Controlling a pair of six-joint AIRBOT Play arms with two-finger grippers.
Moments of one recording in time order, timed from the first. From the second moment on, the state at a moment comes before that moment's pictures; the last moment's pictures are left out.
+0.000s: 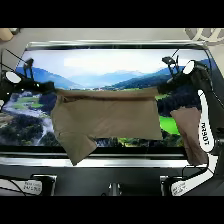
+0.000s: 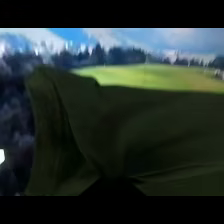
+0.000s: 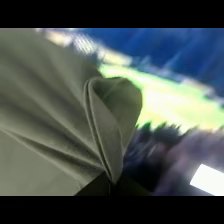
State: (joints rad) left arm 0.15 -1.60 1.42 1.16 -1.08 -1.39; right arm -0.06 -1.77 1.69 -1.32 1.26 1.03
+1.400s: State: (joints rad) left arm 0.23 -1.11 0.47 1.00 -1.19 -1.36; right arm -0.20 -1.45 1.13 -1.27 1.50 0.96
